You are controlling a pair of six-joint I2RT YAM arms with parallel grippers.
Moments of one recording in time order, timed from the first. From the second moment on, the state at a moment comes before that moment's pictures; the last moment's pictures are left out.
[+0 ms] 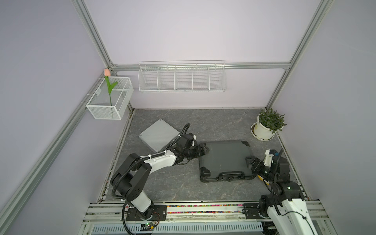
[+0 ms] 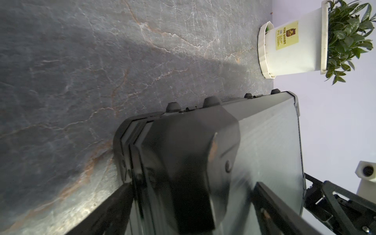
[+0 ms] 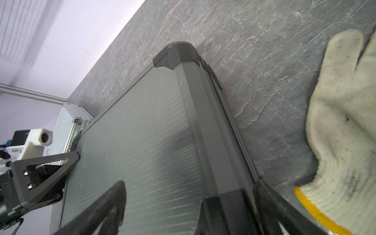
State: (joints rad) left arm -0.72 1.62 0.84 0.08 0.35 -0.88; right arm 0.03 0.44 0.43 -0.68 -0.21 0.63
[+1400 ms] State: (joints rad) left arm -0.67 1.22 0.94 -0.39 0.28 -0.69; right arm 0.02 0.48 0.54 -0.93 -0.12 0.71
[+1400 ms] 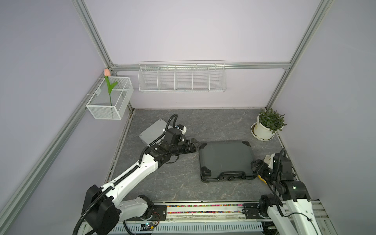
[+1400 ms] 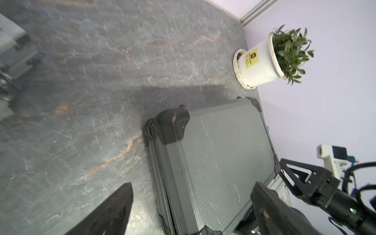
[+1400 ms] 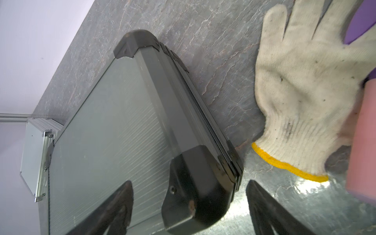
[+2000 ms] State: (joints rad) left arm -0.71 1.40 0.83 -0.23 0.54 -0.81; right arm 0.02 0.45 0.45 -0.87 -0.20 0.79
